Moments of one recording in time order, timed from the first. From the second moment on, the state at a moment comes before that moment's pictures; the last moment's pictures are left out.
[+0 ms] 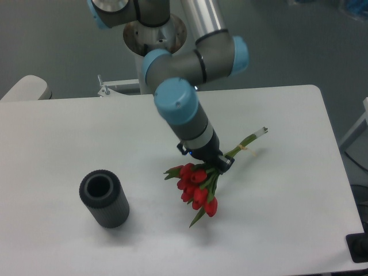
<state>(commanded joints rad) 2.36 -1.95 -1.73 -0.87 1.93 1.06</state>
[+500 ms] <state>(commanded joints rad) 2.37 -1.94 -1.84 -0.84 1.93 1.20</state>
